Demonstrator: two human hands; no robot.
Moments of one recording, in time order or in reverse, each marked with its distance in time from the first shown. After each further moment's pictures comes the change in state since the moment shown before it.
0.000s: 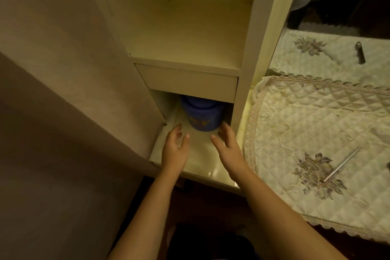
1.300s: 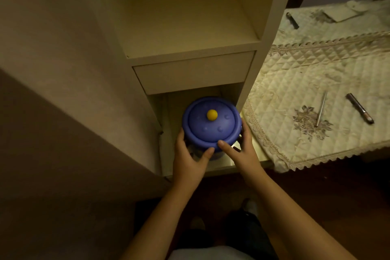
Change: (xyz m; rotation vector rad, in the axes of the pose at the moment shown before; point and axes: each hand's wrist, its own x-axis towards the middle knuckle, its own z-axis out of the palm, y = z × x) left_hand 0.009 -0.022 -0.058 -0.075 -0.469 0.220; right_hand -0.036 0.022 0.072 0.108 0.428 -0.044
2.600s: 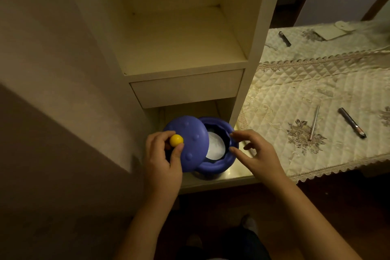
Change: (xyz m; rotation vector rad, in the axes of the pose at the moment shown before) left_hand -0.003 0.050 -0.039 0.154 0.268 0.372; right_hand 0.004 -0.044 -0.047 -0.495 -0.042 -0.378
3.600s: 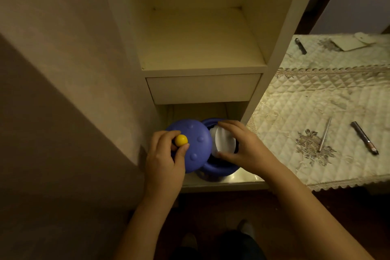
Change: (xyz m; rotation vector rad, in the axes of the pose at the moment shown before) left_hand 0.003 0.003 -0.010 0.207 -0.039 -0.017; right_hand 0.038 -0.024 0.015 -0.269 -0.293 -0.092
